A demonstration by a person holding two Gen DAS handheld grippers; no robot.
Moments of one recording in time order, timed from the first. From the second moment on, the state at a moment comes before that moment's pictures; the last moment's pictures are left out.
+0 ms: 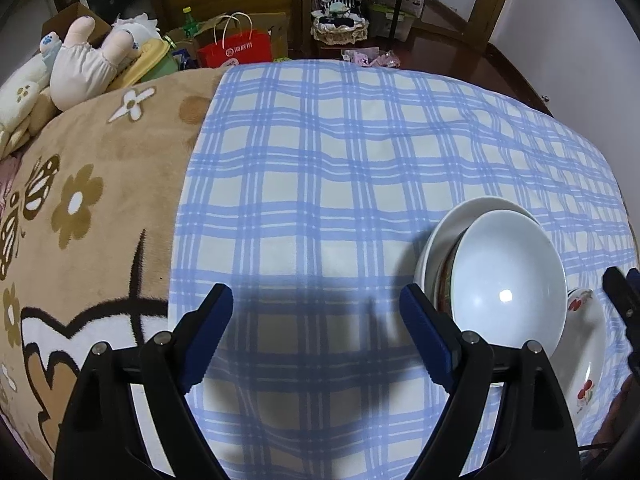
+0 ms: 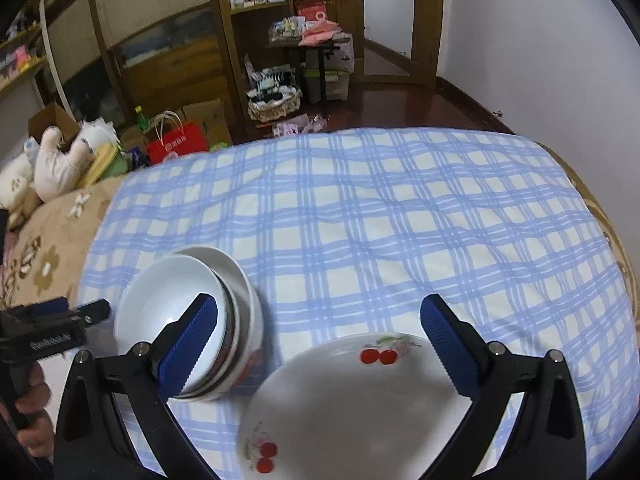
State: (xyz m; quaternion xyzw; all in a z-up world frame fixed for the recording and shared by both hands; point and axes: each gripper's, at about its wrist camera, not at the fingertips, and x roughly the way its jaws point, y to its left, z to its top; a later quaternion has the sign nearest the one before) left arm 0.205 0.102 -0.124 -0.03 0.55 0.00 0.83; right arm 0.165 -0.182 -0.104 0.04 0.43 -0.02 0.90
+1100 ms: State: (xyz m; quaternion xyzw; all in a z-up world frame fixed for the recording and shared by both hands) left arm 0.214 0.096 -0.135 -0.07 0.58 -0.06 0.81; right arm 0.180 -0.186 -0.139 0.06 0.50 -0.04 0.86
